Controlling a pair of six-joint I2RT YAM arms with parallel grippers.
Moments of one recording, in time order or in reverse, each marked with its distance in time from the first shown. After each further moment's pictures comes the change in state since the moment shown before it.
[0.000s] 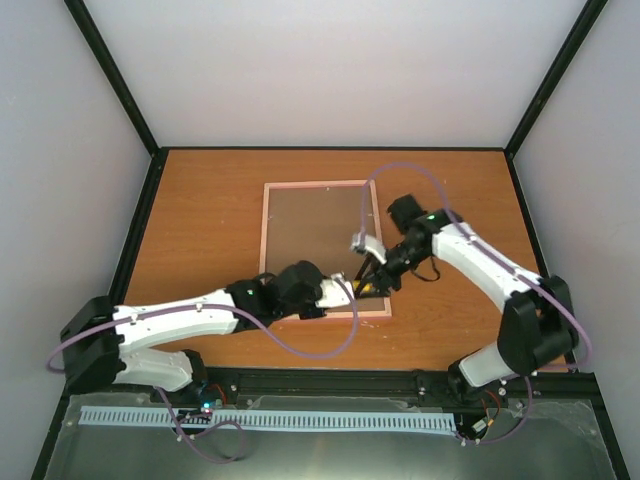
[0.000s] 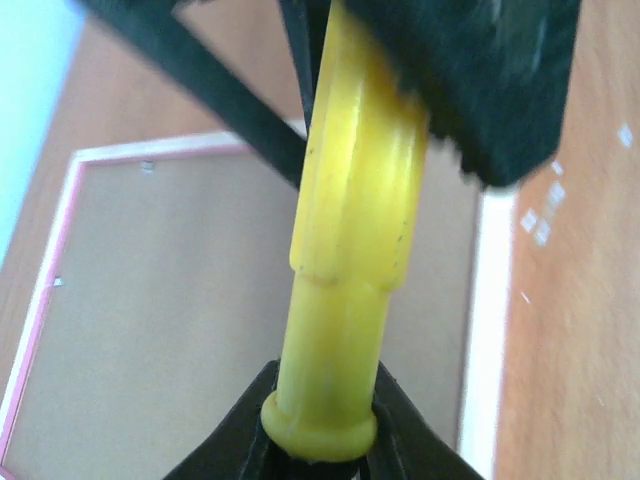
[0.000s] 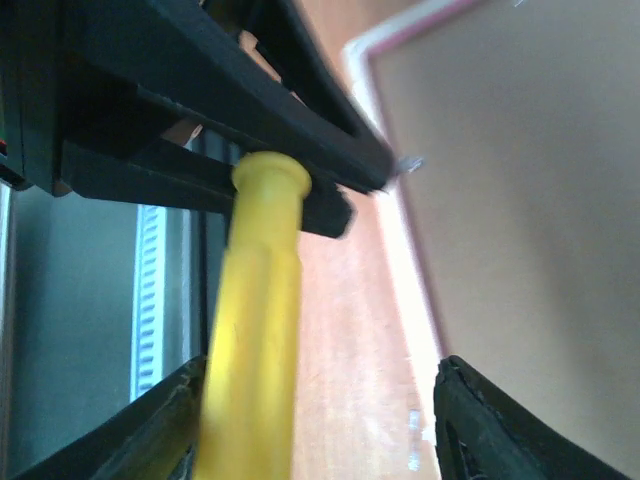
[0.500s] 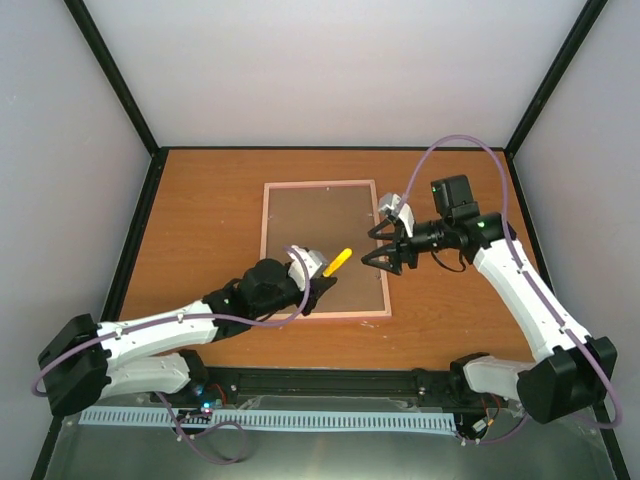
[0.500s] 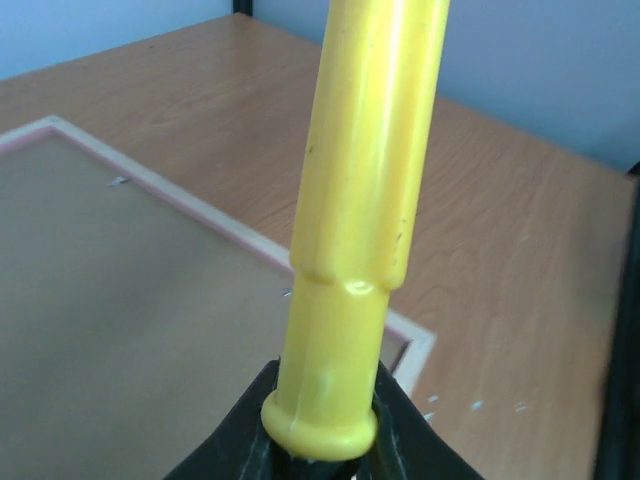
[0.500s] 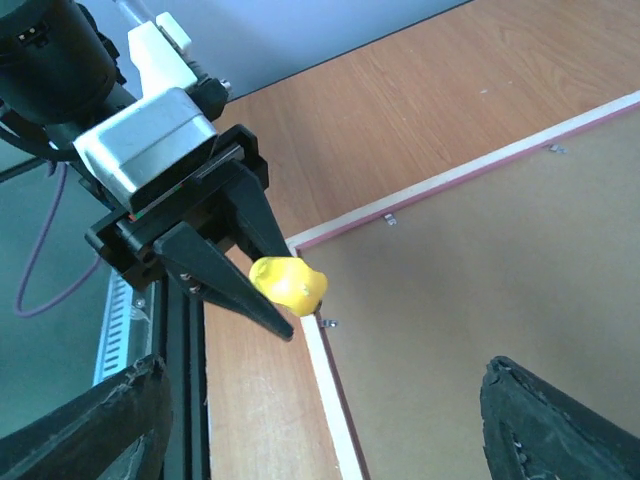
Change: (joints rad) left arm 0.165 -0.178 -0.225 0.425 0.272 -0.620; right arm -0.192 -0.310 0.059 0.210 -0.106 0.205
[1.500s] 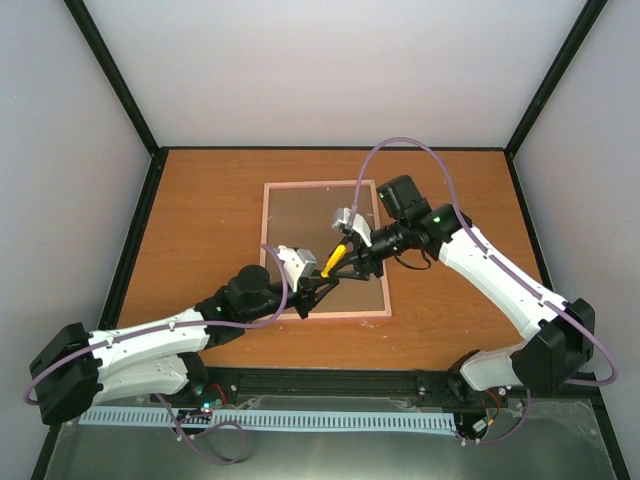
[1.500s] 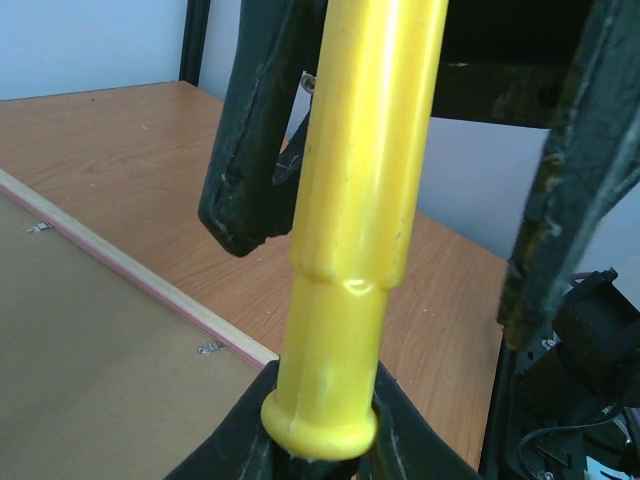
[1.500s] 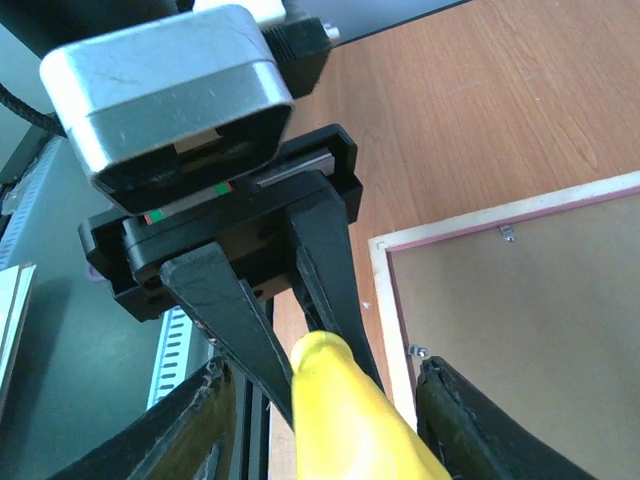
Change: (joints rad) left arm 0.000 -0.084 -0.104 0.233 0.125 -0.220; right arm 0.288 0.156 0.110 0.002 0.058 0.066
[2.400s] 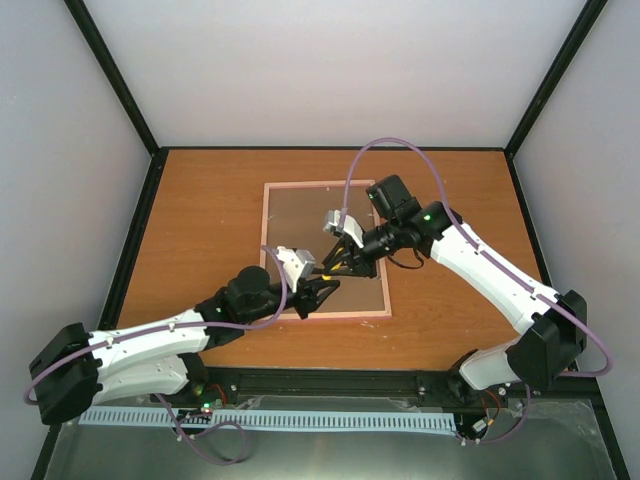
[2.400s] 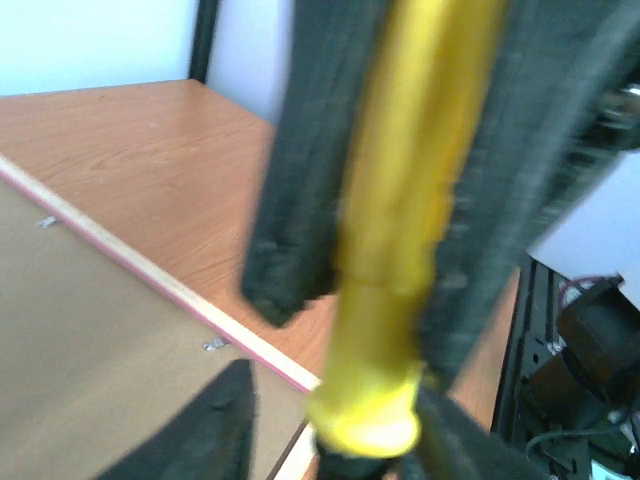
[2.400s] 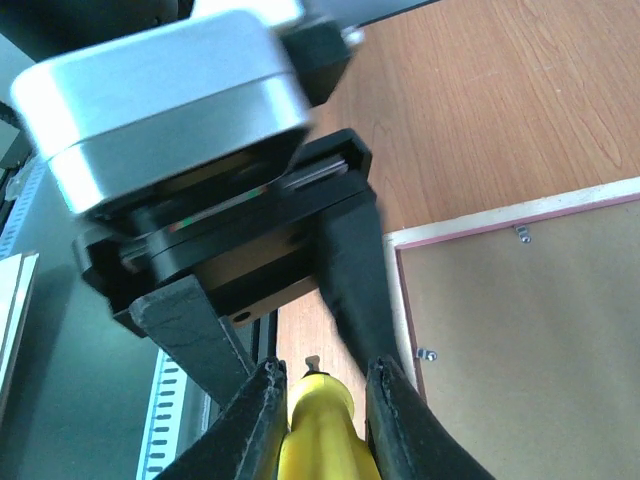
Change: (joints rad) left arm -0.002 -0.002 -0.010 0.010 -0.015 0.003; right arm 0.050 0.048 0.042 -0.014 0.021 -0.004
